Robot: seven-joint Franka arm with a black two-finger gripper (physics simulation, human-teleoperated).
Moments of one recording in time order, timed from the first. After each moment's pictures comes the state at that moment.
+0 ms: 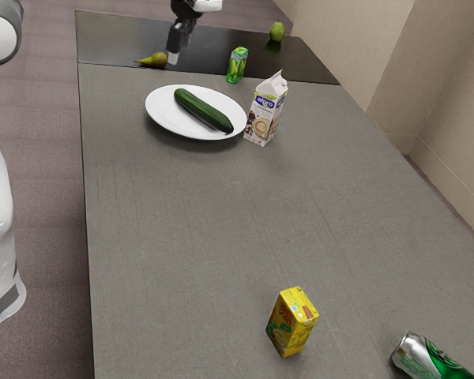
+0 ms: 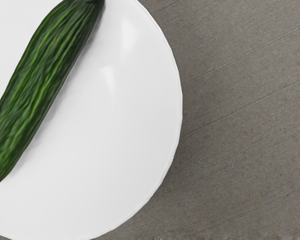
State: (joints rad) arm 0.17 -0.21 0.32 -1.70 0.18 1.57 0.92
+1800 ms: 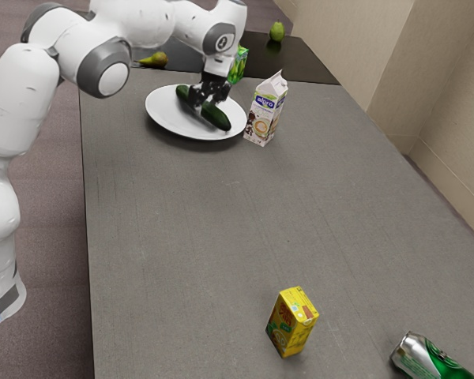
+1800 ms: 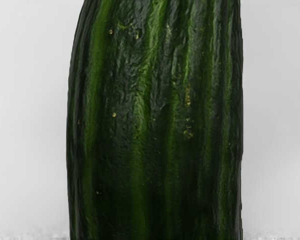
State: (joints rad) arm 0.33 0.42 0.34 -1.49 -0.09 1.86 1.79
